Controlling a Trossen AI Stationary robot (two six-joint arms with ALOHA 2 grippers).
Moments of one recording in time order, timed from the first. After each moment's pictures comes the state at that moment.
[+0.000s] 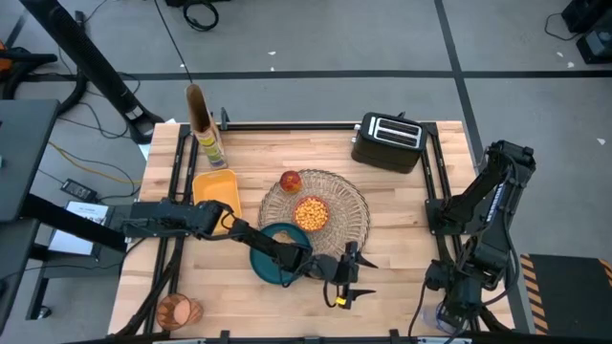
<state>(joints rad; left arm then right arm) -0.37 2.39 1.63 0.63 -0.22 0.01 1.10 1.36 1.12 -0.98 -0.38 1.80</state>
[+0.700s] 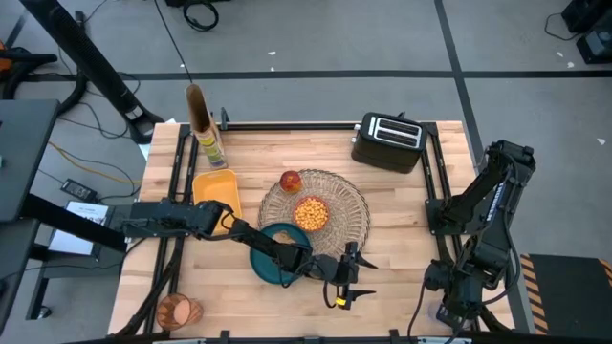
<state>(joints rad) -0.37 2.39 1.63 0.62 -0.22 0.01 1.10 1.35 1.12 -0.96 -0.33 1.81</state>
